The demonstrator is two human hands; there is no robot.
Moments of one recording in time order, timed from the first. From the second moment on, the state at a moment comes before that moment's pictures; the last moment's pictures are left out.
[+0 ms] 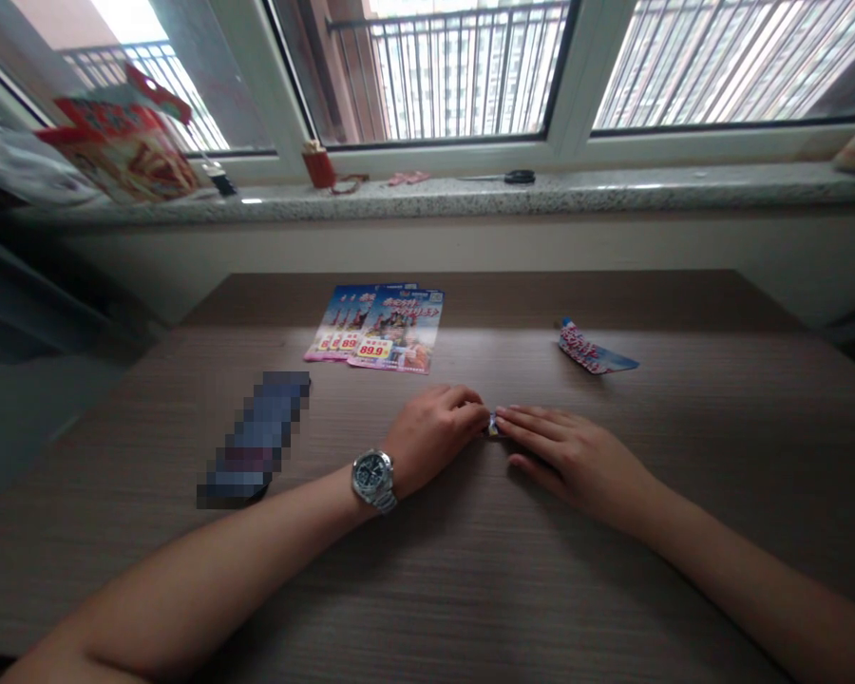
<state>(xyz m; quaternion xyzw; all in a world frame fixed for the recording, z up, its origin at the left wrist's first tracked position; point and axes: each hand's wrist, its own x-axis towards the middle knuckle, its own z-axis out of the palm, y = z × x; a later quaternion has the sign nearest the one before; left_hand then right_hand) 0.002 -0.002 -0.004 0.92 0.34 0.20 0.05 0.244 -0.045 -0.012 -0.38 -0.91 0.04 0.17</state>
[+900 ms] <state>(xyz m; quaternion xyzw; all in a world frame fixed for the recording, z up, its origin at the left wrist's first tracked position) -0.012 -0.019 0.013 0.95 0.29 0.05 0.02 0.249 -0.048 -0.023 -0.42 -0.91 0.02 0.07</state>
